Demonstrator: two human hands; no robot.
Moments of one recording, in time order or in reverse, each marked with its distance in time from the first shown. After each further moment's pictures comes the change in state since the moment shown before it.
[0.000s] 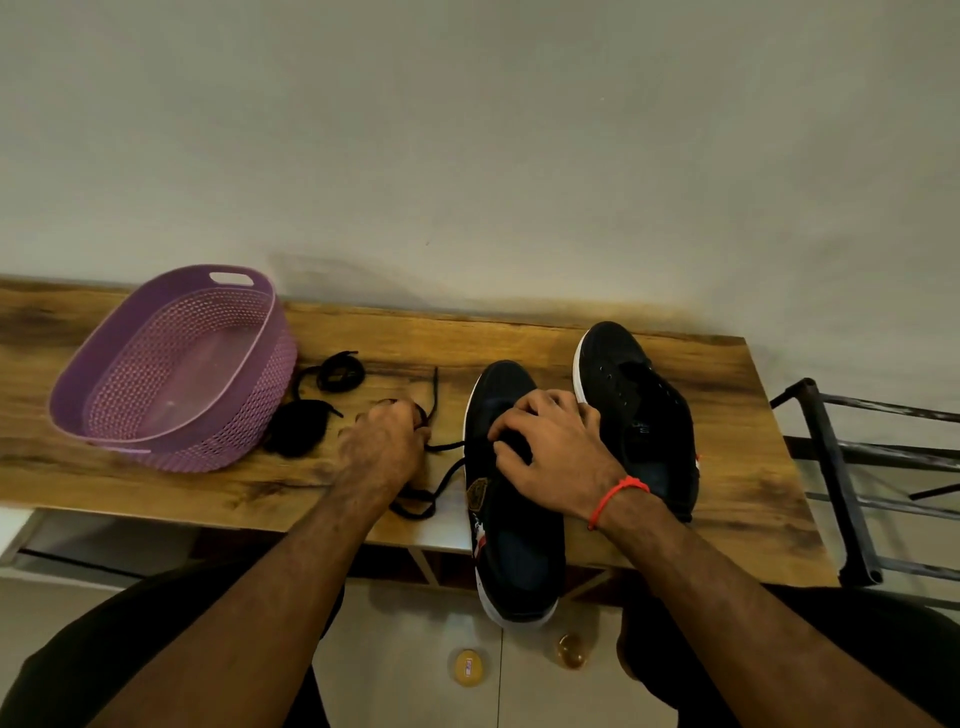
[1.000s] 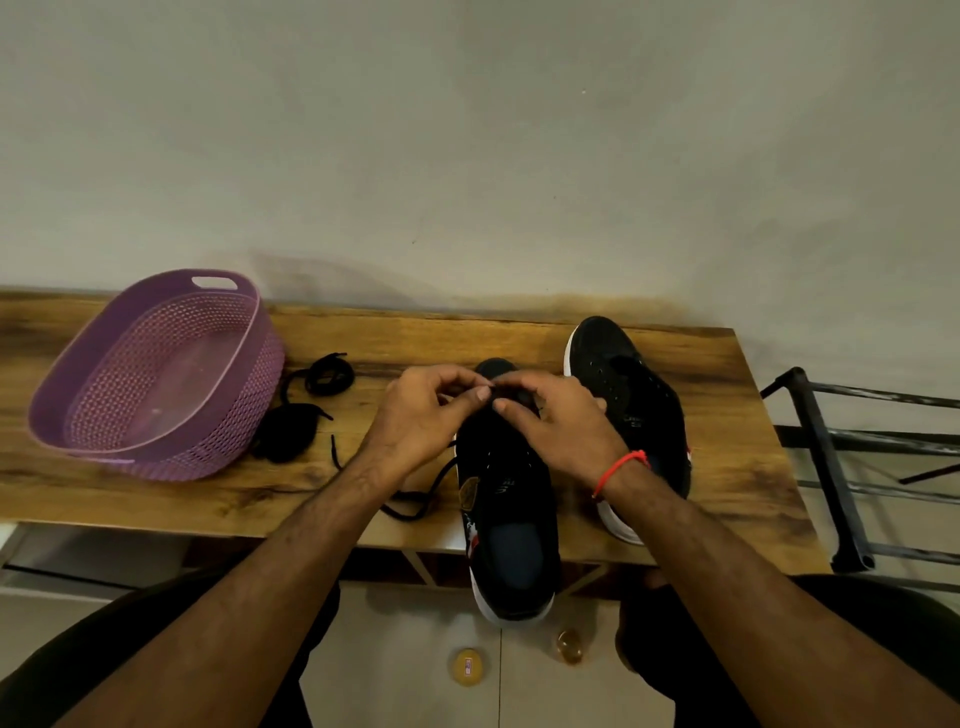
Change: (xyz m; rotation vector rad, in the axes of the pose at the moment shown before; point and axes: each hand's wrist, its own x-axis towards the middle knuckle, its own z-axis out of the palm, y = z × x) left_hand -0.022 0.039 -0.033 -0.783 0.009 0.375; right_hand 0.015 0.015 -0.009 0.385 0.108 0.150
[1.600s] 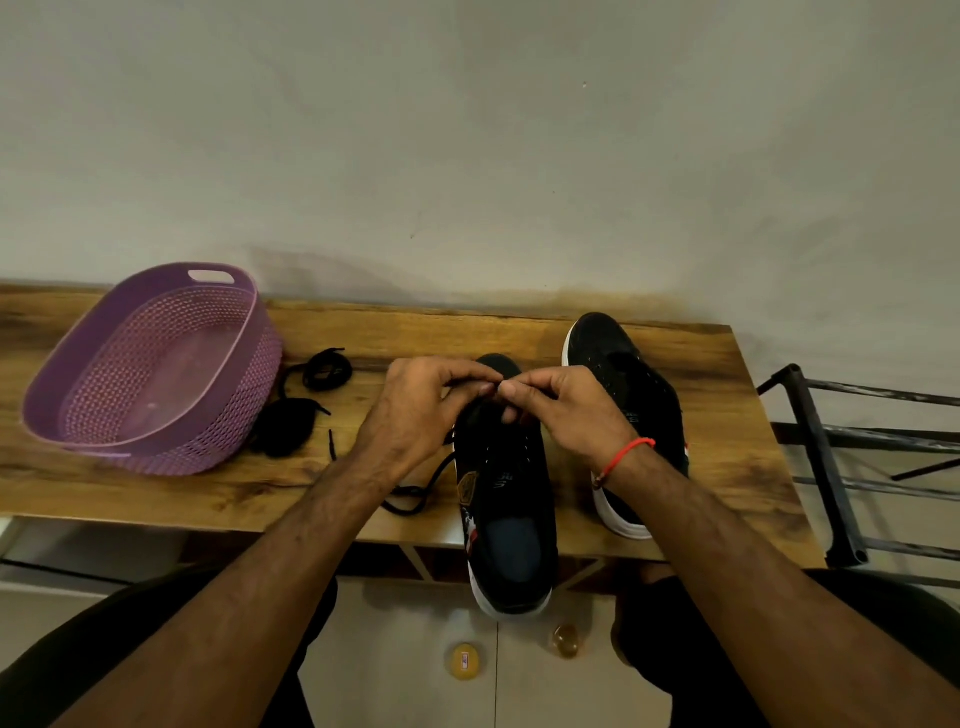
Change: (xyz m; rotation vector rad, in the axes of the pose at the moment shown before) left_hand -0.003 0.007 -0.007 0.199 0.014 0.354; right_hand -0.001 -0.003 -0.012 0.449 -0.063 0.030
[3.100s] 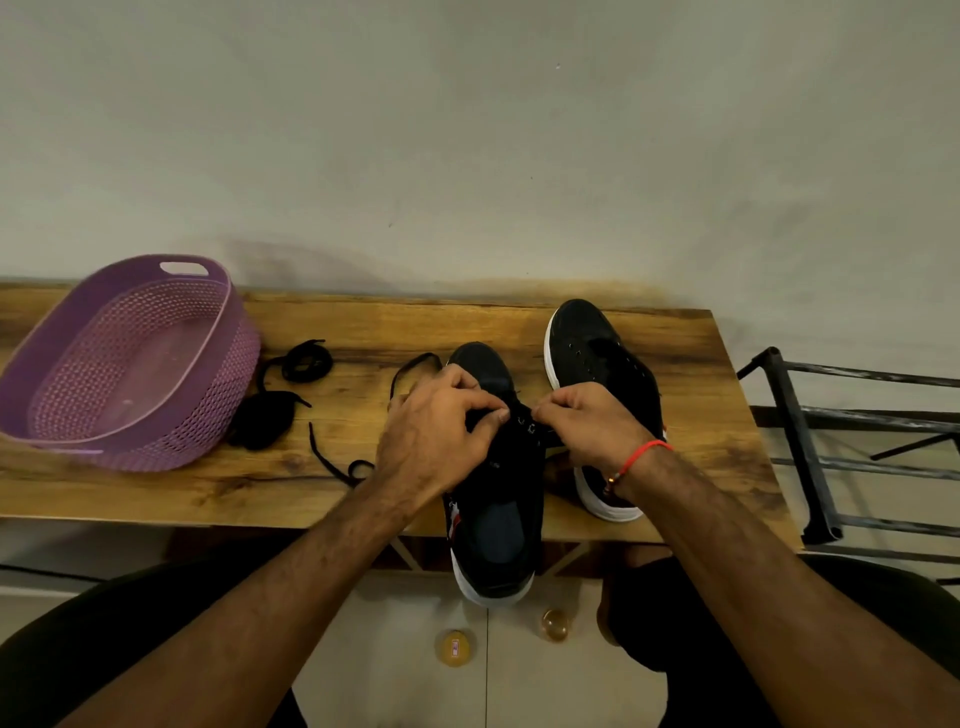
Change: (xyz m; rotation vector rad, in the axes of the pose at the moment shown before) left_hand -0.021 0.015 0.041 0.280 -0.080 -0.135; right_hand -0.021 0.025 -0.019 -0.036 0.056 0.354
